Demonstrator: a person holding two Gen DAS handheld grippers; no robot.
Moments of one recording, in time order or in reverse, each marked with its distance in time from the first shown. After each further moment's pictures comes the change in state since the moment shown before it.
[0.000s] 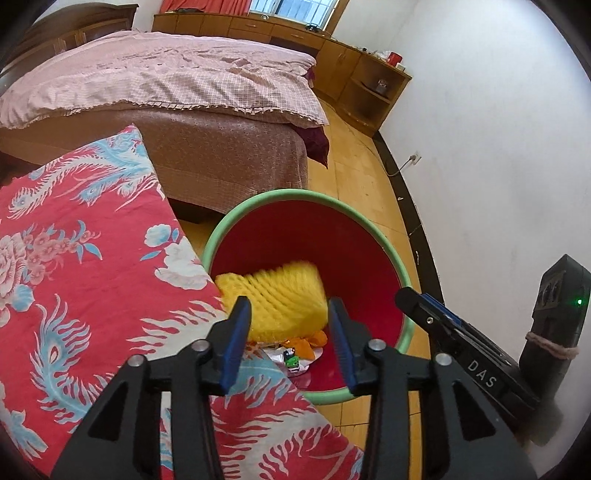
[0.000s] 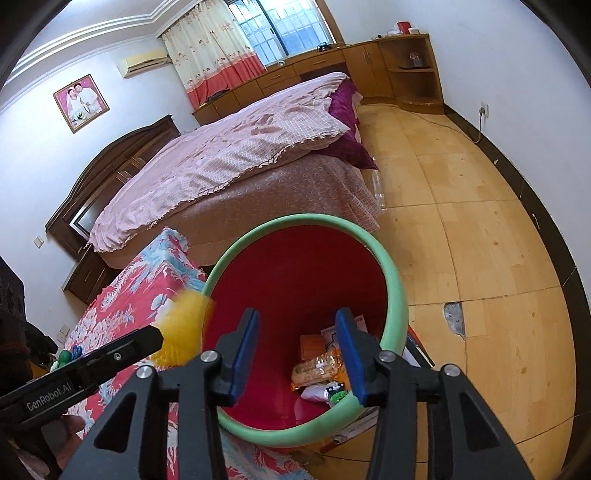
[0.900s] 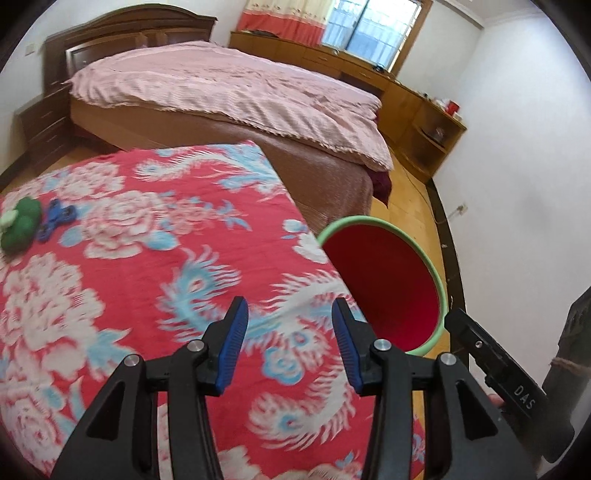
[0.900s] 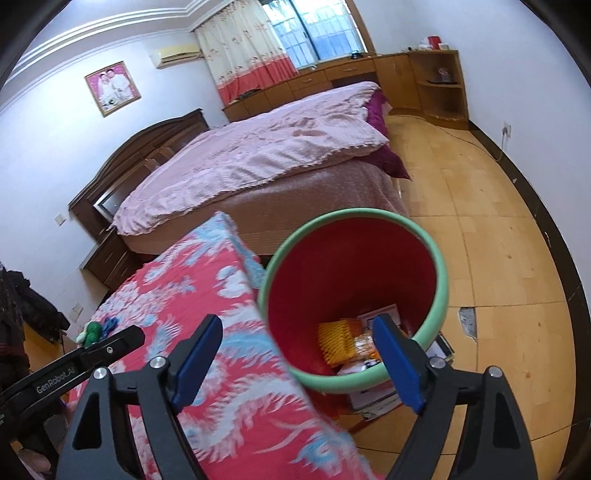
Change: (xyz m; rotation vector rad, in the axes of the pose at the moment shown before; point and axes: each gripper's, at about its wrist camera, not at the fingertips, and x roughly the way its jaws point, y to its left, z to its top) left arm -0.113 0.063 -0.051 -0.185 -0.150 0.185; right arm -0.055 0.074 -0.032 -0.098 -0.018 0.067
